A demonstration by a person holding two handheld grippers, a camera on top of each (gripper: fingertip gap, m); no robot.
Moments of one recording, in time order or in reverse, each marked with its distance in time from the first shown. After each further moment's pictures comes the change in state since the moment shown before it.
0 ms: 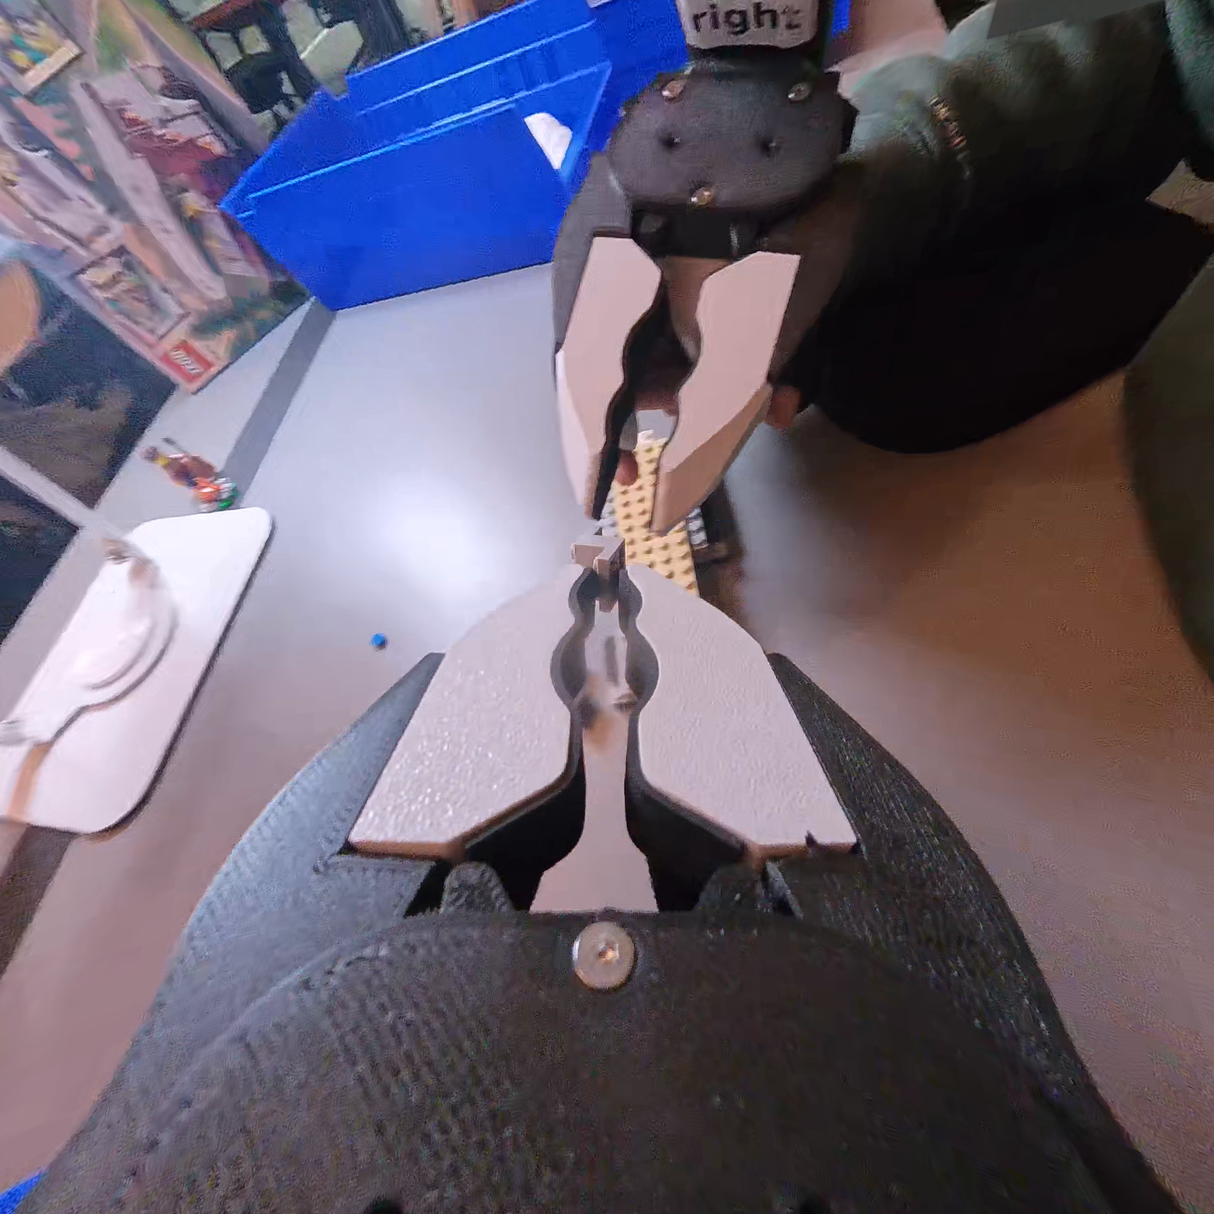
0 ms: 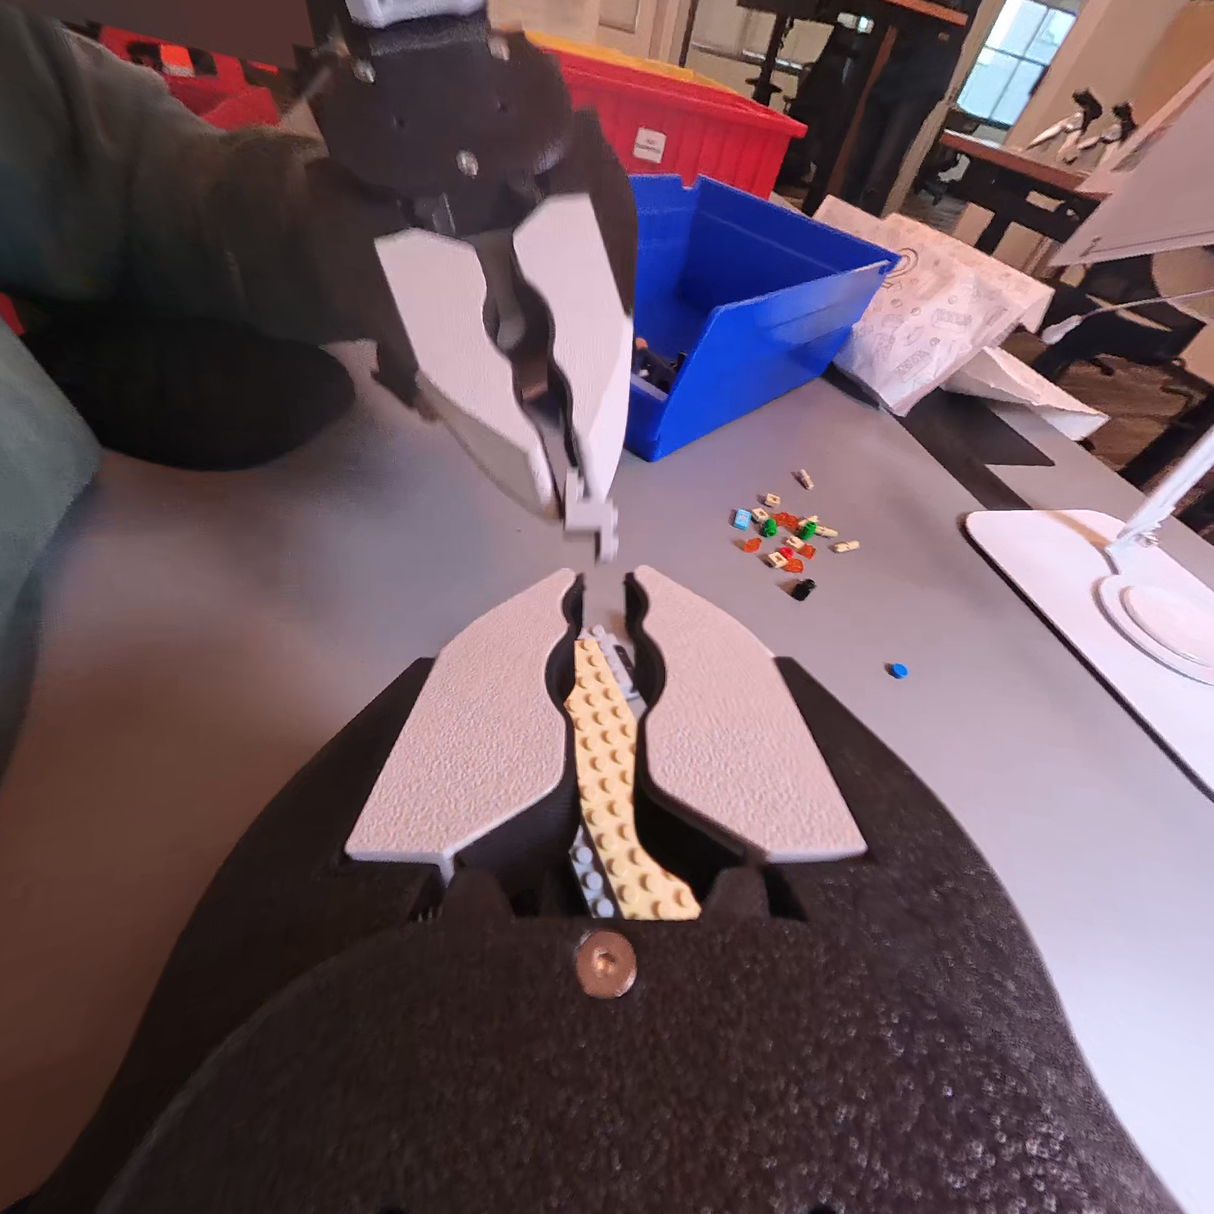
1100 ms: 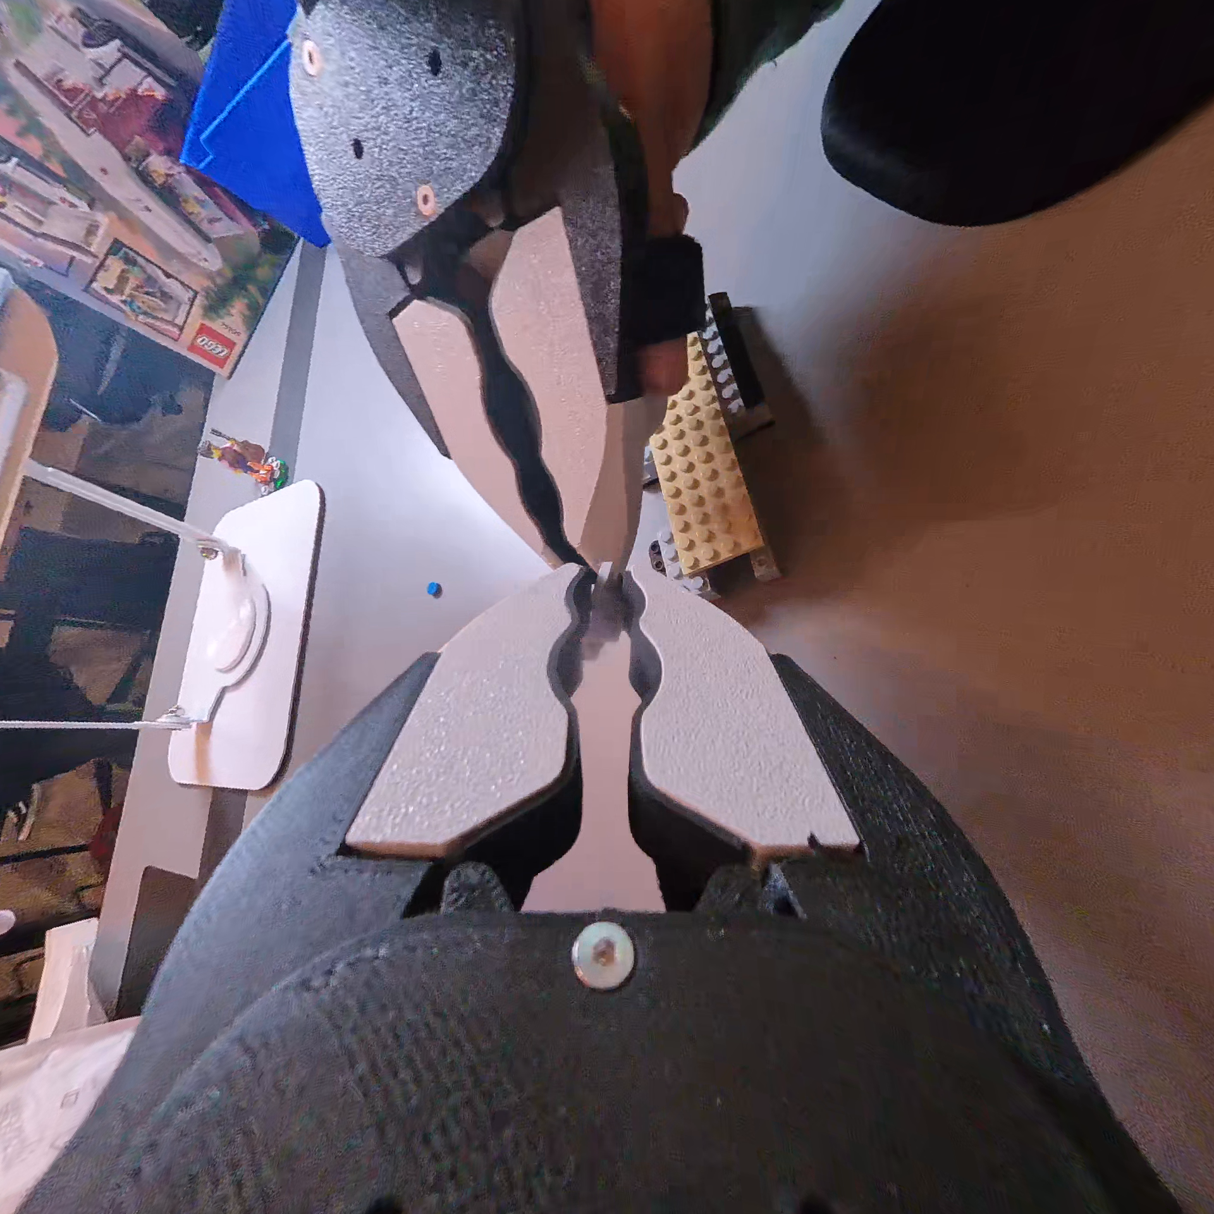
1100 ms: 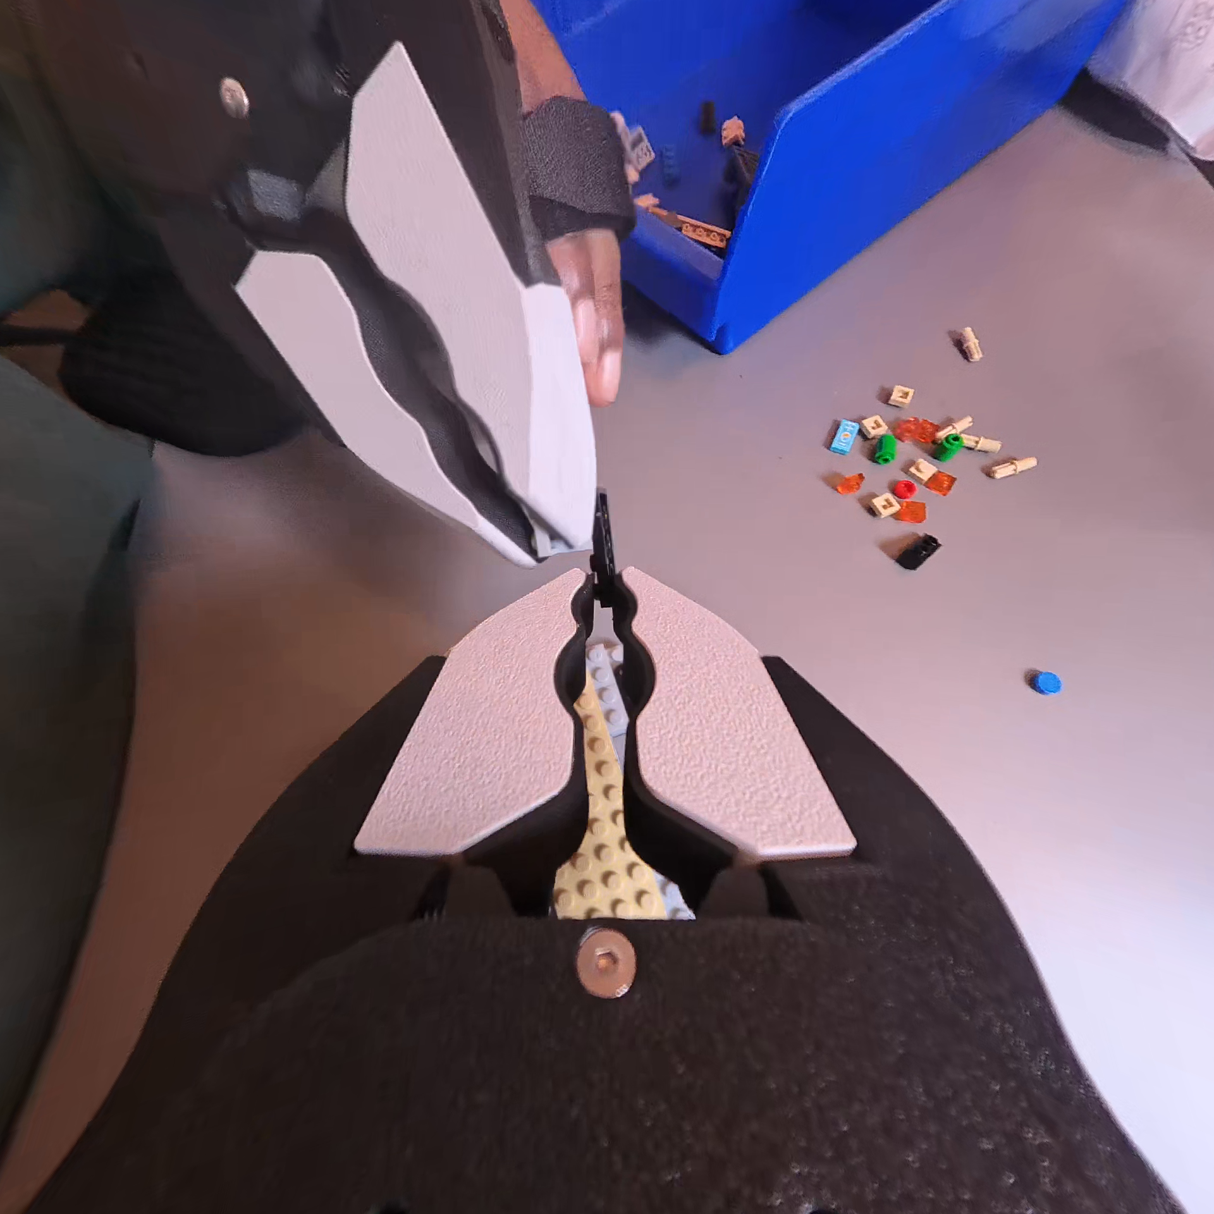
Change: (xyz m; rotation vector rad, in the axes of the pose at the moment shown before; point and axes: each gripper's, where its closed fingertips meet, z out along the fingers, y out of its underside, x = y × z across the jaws) left arm -0.006 0.029 0.000 -0.199 -0.040 0.255; right arm 0.006 0.011 0.048 -0.330 -0.254 0.198
